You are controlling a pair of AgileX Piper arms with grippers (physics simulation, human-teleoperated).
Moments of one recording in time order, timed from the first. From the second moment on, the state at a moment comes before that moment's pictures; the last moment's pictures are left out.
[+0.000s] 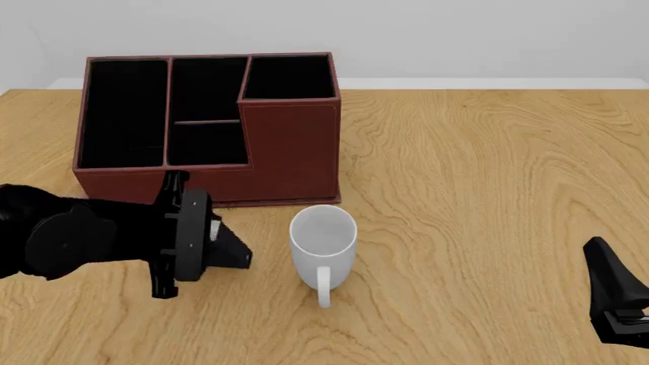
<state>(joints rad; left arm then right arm) -0.46 1.25 -0.61 0.28 1.29 0.00 0.04 0.00 -0.03 0.00</state>
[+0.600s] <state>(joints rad) -0.35 1.03 -0.66 0.45 1.44 0.00 0.04 0.00 -0.03 0.00</state>
